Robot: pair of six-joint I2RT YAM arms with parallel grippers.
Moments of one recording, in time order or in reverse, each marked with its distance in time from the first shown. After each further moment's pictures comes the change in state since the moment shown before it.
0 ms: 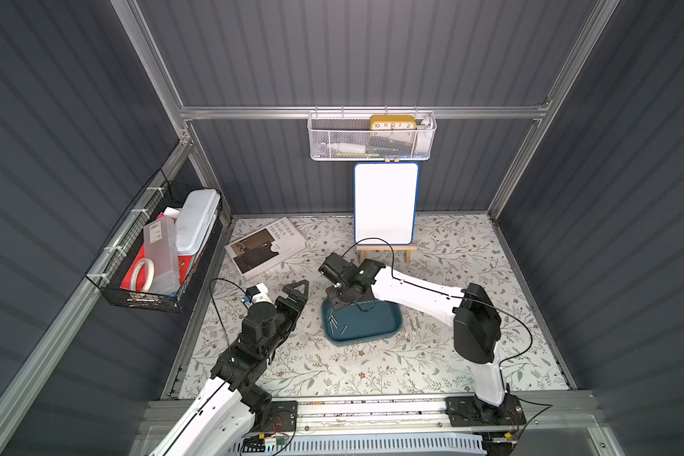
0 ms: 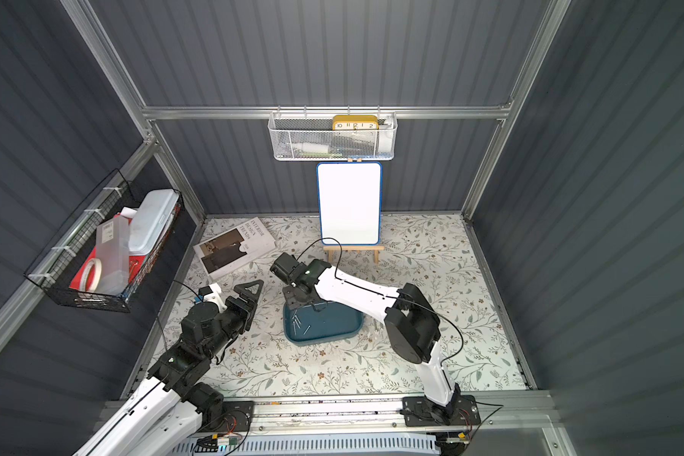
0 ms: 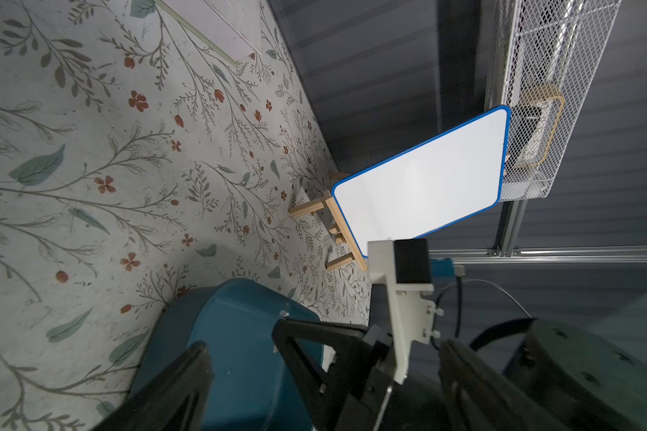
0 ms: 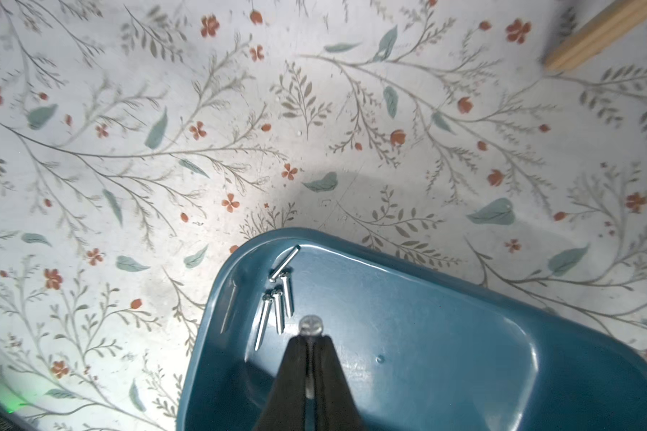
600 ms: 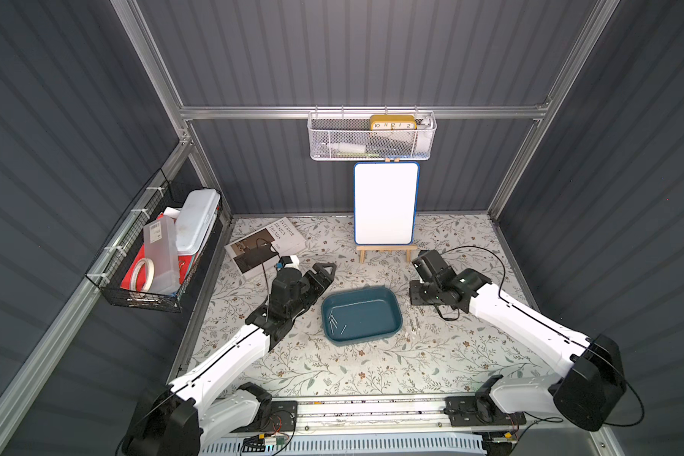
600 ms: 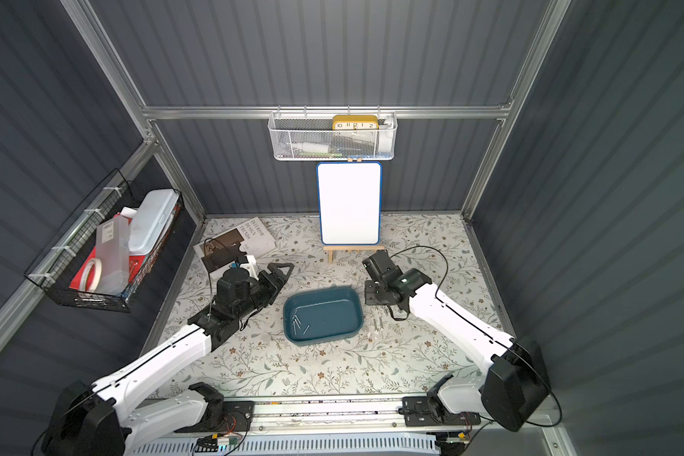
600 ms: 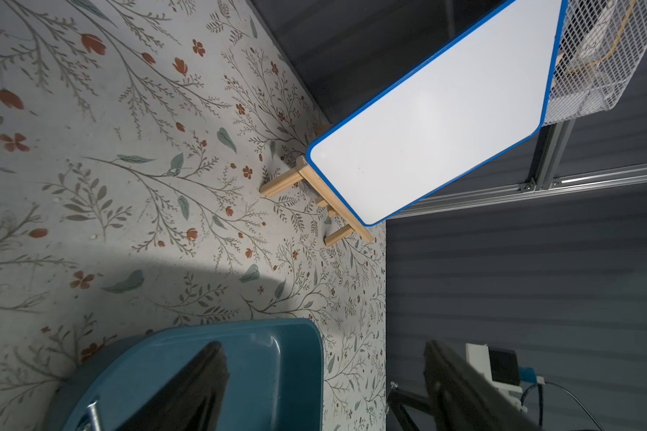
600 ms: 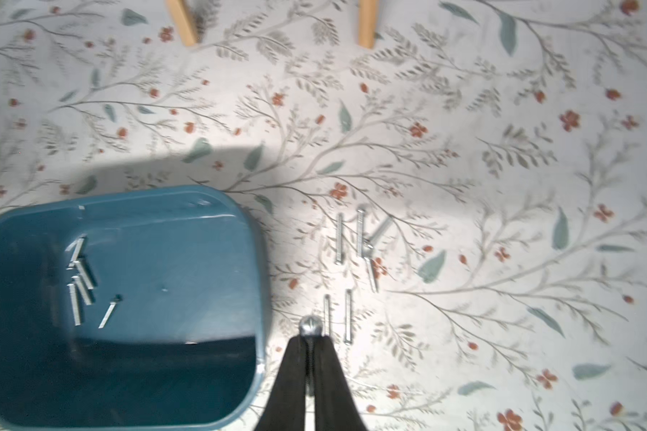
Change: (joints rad) left arm -0.023 0.535 0.198 0.279 0.177 0.169; right arm -0.395 -0.689 -0.714 0.037 0.046 0.027
